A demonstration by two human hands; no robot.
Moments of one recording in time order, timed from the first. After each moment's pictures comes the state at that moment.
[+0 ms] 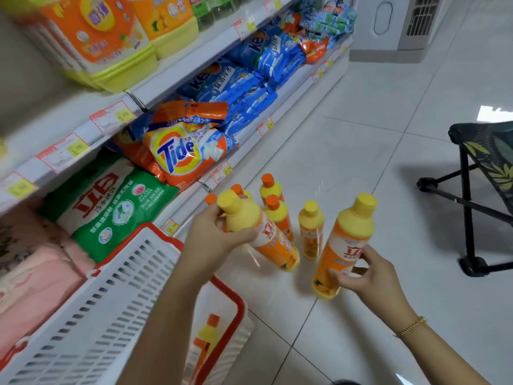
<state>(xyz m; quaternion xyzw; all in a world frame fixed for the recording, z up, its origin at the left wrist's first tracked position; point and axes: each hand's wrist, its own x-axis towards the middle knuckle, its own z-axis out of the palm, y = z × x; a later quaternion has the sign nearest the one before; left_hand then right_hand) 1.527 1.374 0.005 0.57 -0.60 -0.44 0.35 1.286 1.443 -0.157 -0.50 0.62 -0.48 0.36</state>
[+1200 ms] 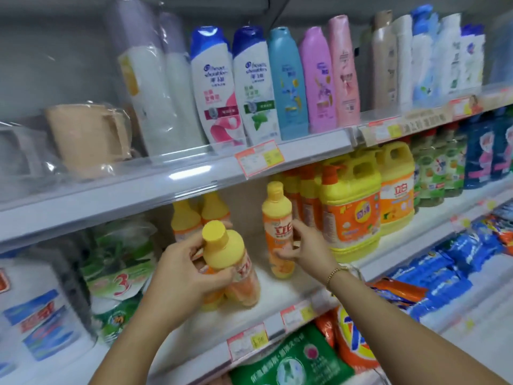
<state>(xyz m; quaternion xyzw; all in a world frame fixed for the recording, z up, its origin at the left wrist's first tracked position) 1.845 1.307 0.247 0.56 -0.65 -0.12 0.50 1.685 1.114 0.166 -0.76 0.34 -0.46 0.30</state>
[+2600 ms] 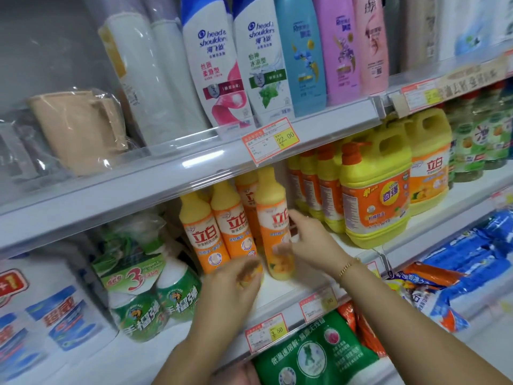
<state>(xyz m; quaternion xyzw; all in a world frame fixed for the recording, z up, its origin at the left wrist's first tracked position) 1.841 1.275 0.183 0.68 -0.61 -0.02 0.41 1.704 1.132 0.182 -0.80 0.34 -0.37 0.32</state>
